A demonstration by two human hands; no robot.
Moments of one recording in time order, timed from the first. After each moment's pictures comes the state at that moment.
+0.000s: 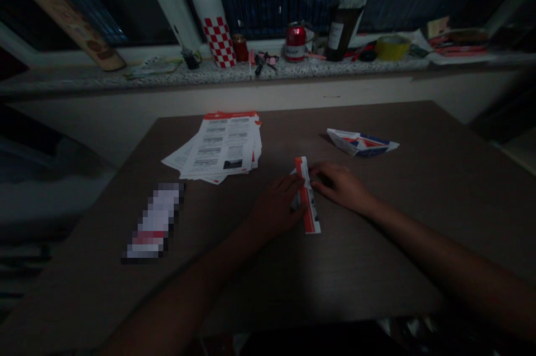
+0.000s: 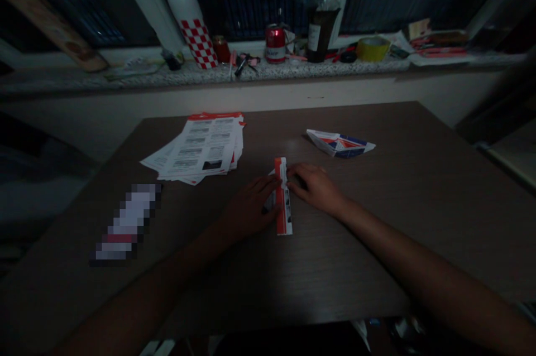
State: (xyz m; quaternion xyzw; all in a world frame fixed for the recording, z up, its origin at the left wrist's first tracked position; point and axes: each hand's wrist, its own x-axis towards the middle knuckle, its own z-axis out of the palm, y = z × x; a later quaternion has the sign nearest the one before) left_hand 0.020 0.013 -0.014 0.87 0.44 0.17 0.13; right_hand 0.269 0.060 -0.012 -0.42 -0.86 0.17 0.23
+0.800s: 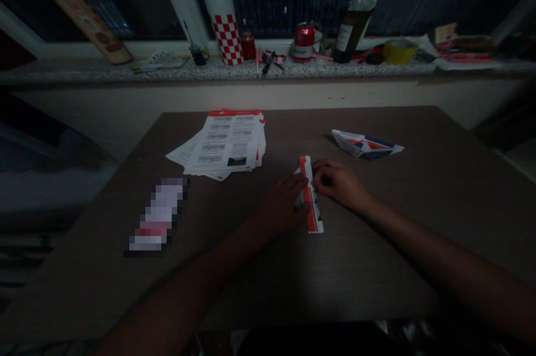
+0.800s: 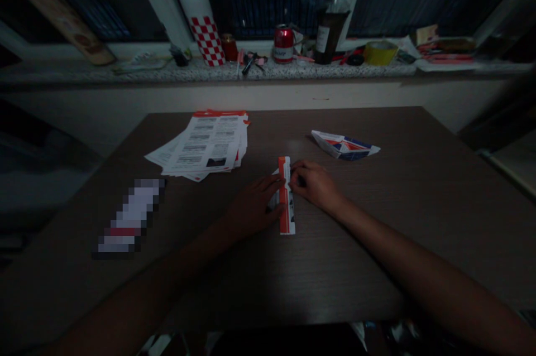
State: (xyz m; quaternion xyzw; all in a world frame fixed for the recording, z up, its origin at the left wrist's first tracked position) left_hand 0.023 0.012 -0.017 0.87 0.45 0.17 0.14; right_hand 0.262 0.071 -0.017 -0.42 -0.86 0.16 0.25
